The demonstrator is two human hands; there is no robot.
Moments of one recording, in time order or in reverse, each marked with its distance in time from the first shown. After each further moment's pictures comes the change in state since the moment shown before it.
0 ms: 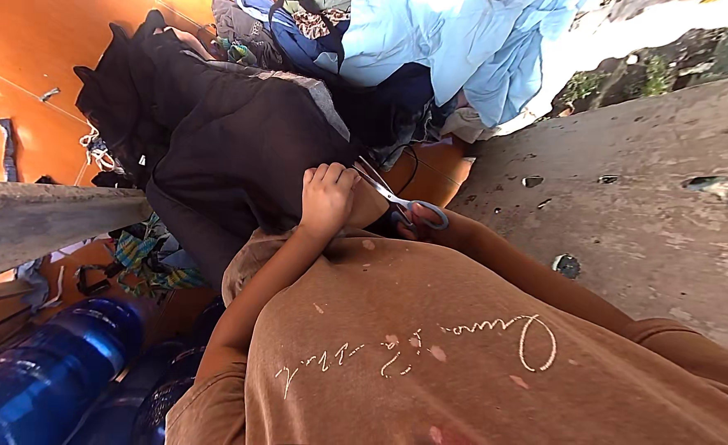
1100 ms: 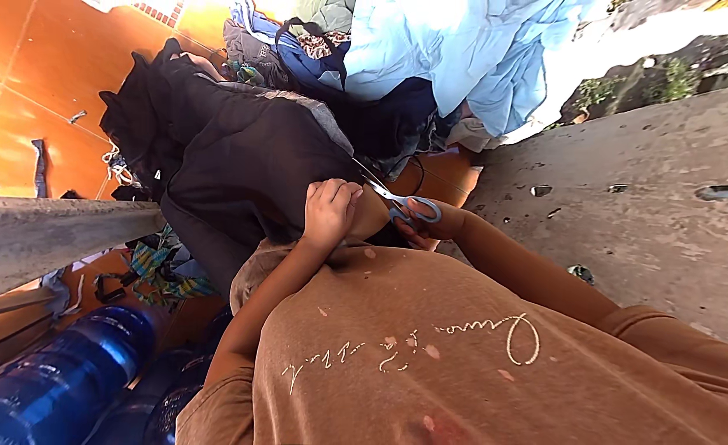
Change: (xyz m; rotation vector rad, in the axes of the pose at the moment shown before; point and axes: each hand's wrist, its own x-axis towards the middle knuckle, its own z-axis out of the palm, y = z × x) left_hand -0.005 -0.006 0.004 -0.117 0.162 0.067; right_hand 0.023 -0.010 -0.028 -0.065 -0.128 -0.058
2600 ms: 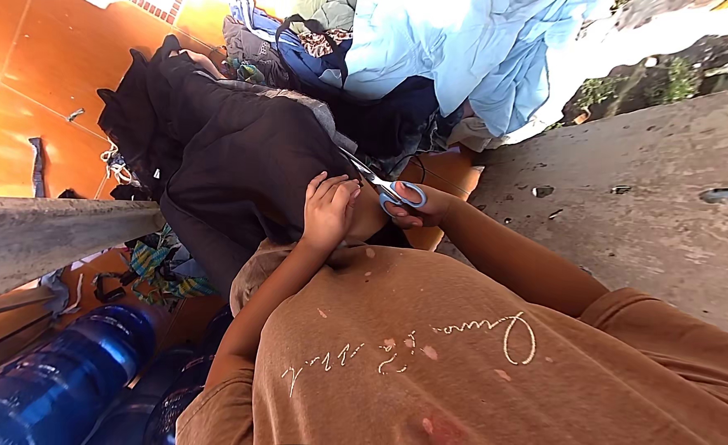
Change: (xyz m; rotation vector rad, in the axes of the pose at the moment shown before) left_hand -0.001 -0.004 0.000 -0.044 -0.001 -0.008; right_hand 0.030 -0.010 -0.007 0.108 0.004 -0.100
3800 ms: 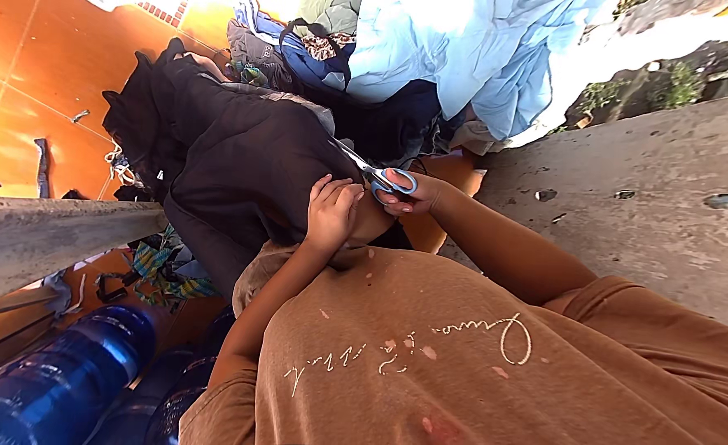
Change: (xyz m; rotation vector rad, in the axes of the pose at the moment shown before) left_hand 0.001 -0.001 0.001 -0.032 0.015 0.008; right_hand 0.023 -0.028 0.006 -0.045 0.035 0.024
